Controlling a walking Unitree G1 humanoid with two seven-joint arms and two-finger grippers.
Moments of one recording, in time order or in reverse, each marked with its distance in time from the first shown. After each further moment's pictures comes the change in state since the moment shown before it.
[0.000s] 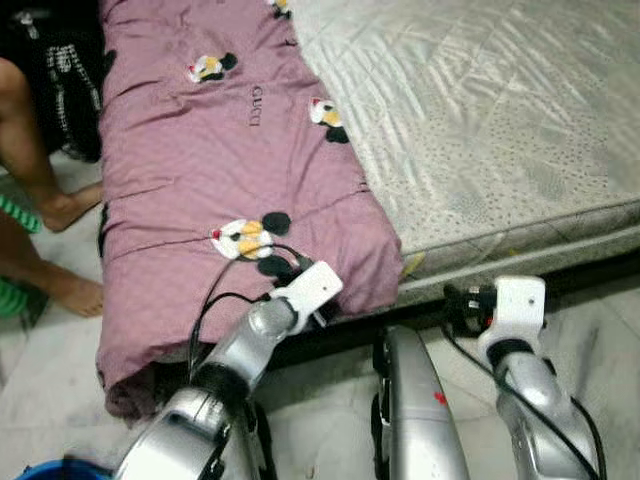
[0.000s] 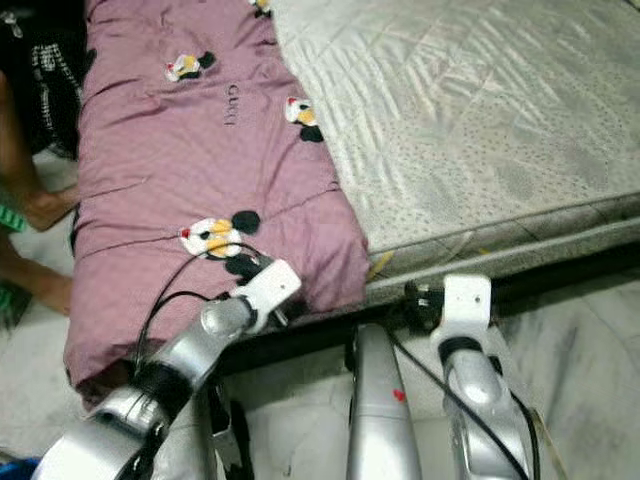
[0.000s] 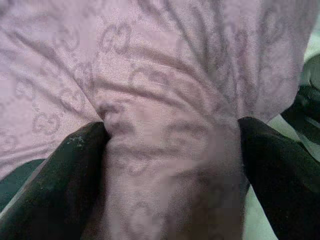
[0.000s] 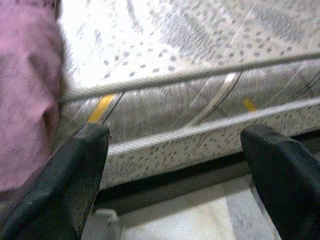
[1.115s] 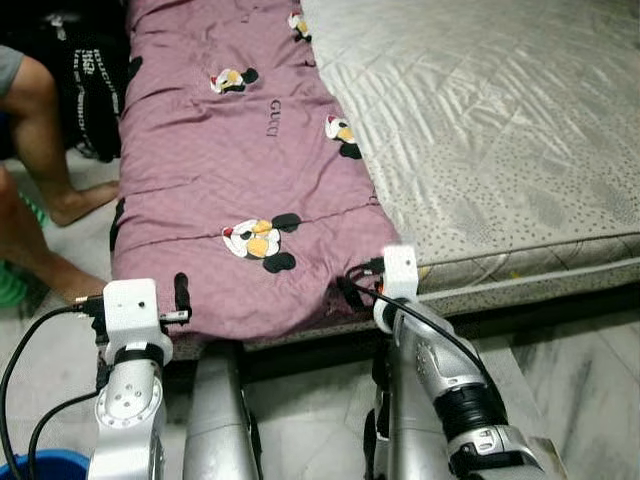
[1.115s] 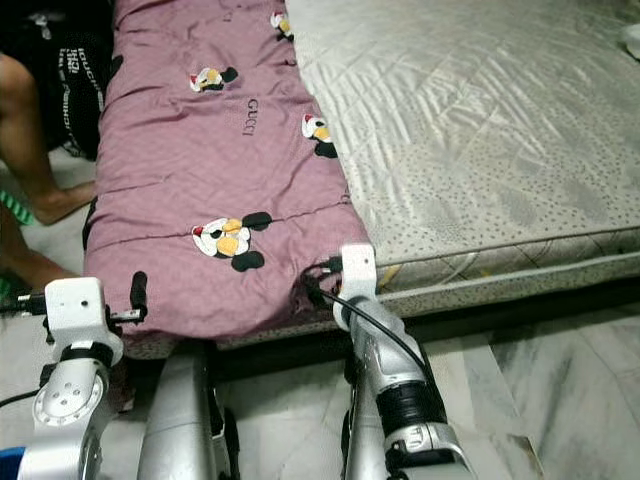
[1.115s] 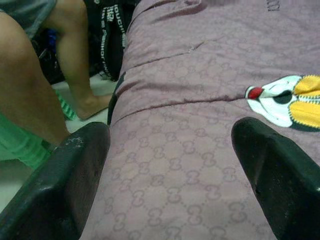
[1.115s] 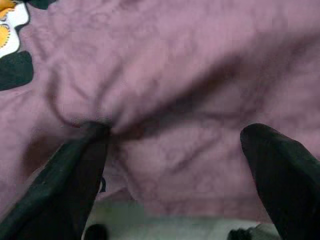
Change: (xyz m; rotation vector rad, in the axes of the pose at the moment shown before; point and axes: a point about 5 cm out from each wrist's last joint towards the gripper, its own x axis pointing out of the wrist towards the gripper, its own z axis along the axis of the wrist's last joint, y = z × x) left arm -0.155 0.058 -0.053 -0.523 -0.059 0.862; right arm 0.058 0.119 -0.013 0.178 0.316 0.400
